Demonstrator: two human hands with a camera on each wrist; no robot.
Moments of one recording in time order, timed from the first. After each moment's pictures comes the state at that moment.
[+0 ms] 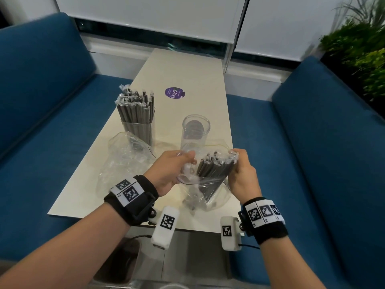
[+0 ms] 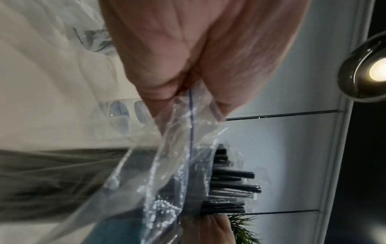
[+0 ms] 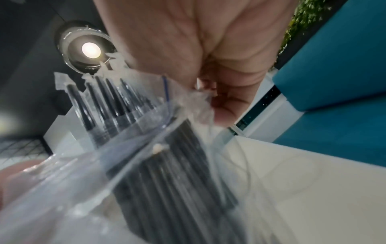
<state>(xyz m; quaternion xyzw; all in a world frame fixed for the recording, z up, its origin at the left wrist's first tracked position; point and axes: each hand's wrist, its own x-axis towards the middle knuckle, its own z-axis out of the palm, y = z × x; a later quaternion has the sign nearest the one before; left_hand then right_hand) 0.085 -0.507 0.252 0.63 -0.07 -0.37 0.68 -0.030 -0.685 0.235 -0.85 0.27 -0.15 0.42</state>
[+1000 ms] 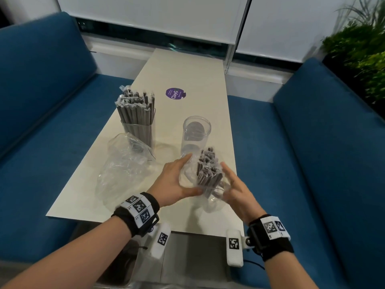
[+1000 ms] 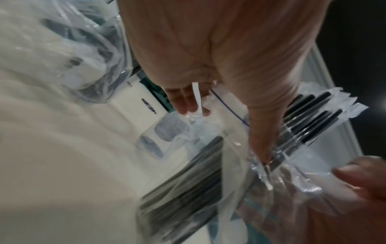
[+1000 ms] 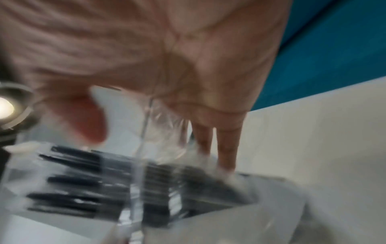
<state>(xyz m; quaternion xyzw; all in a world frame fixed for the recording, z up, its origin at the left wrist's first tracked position) 0.088 -0.497 0.188 0.82 -0.31 -0.18 0.44 -0.051 -0.688 0.205 -0.68 0.16 0.01 0.72</state>
